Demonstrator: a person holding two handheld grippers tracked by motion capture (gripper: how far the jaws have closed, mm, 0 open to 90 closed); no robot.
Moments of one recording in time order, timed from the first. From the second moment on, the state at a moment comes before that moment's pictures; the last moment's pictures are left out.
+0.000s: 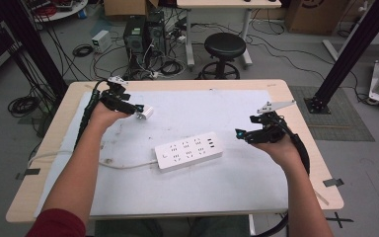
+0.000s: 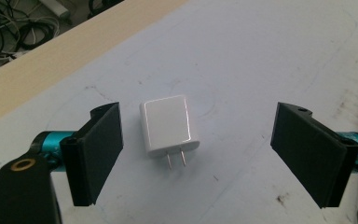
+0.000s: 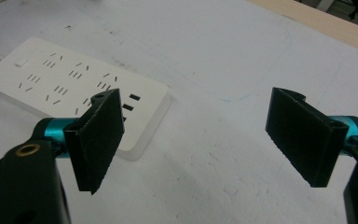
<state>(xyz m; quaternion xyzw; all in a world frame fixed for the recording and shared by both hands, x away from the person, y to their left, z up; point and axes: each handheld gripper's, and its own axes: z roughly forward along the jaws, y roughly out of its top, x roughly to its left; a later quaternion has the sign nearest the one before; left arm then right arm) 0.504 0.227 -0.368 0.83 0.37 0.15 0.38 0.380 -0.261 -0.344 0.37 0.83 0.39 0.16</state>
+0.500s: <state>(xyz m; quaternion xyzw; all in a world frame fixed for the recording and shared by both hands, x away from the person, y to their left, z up) 0.537 0.208 -0.413 0.84 0.41 0.14 0.34 0.380 -0.263 -0.345 0.38 0.83 0.39 0.16</state>
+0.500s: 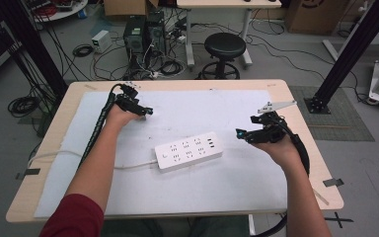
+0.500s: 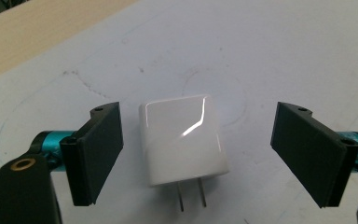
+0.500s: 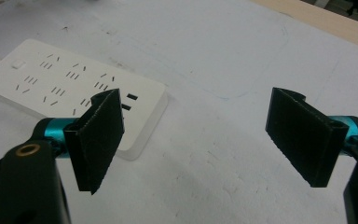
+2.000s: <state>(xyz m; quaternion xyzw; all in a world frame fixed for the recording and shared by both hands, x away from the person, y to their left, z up) 0.543 0.207 -0.435 0.85 0.40 0.13 0.31 0.384 -0.266 -0.348 0.39 0.82 0.39 0.15</state>
